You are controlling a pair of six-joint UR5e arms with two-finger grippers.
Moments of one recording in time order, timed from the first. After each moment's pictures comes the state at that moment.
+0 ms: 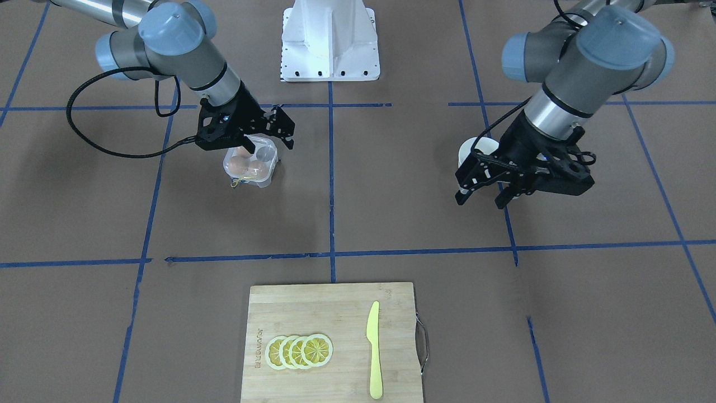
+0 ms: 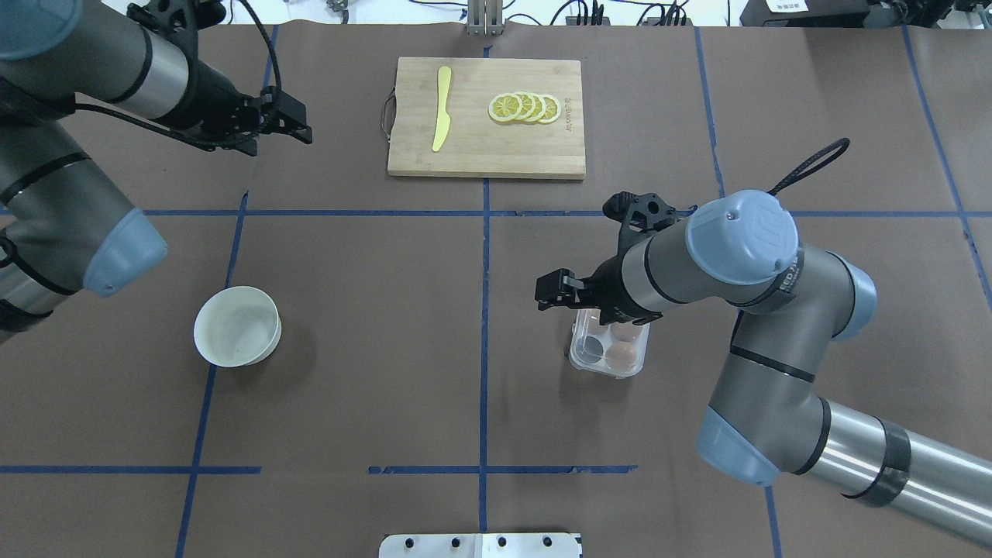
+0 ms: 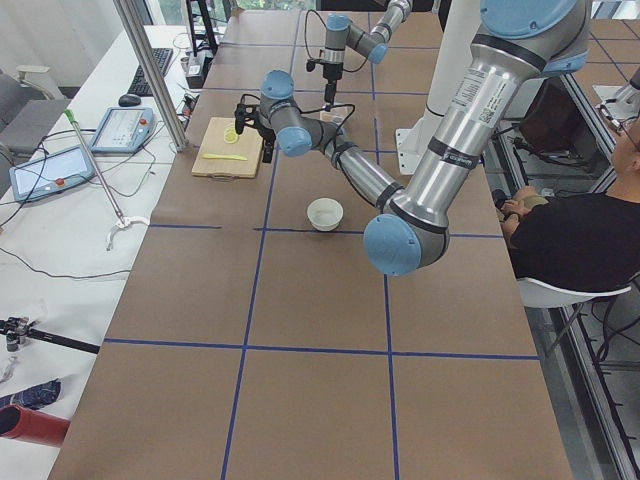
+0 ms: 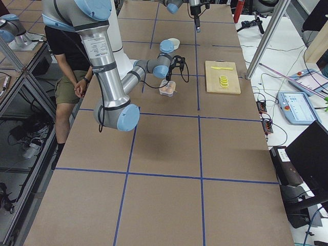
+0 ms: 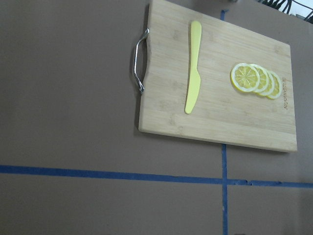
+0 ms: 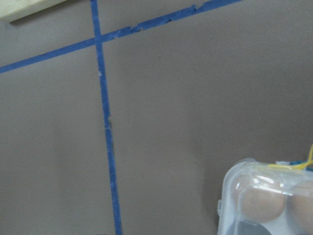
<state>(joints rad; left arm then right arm) -0.96 -2.01 -1.75 -1.98 -2.15 -1.10 0.54 -1.15 1.84 -1.18 1.96 1.46</state>
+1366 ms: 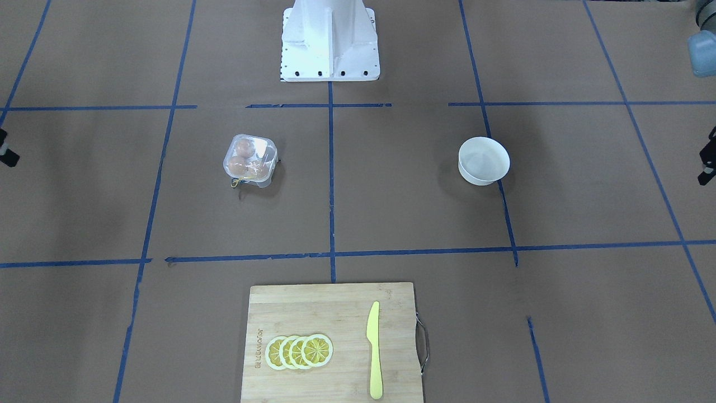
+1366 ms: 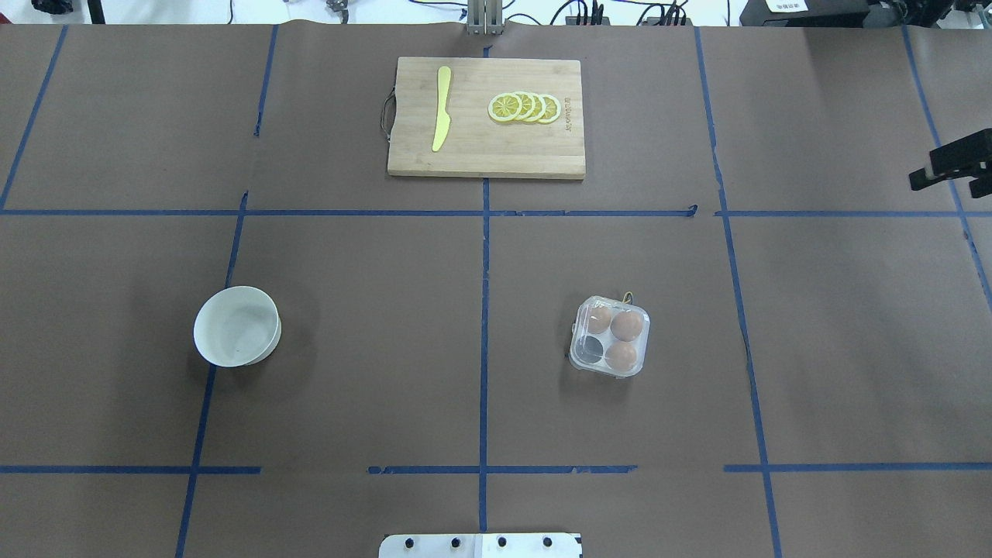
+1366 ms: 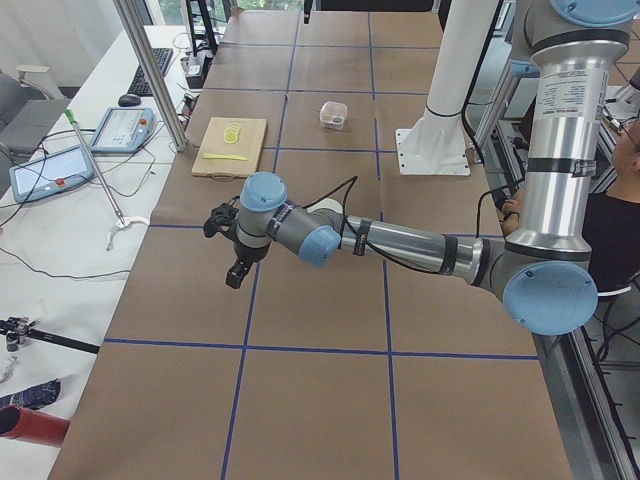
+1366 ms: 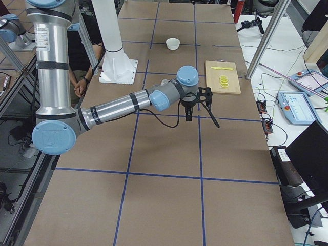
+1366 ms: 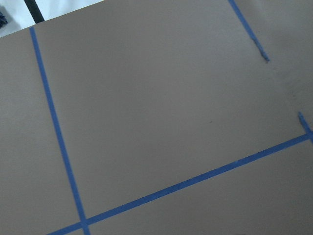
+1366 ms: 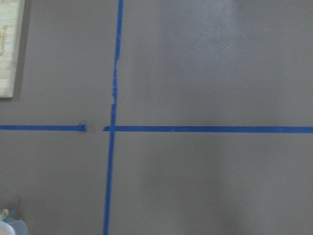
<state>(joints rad) -1.42 -1.61 -1.68 -1.96 -2.25 -0.08 1.34 -1.57 1.90 -1.38 2.44 0.52</state>
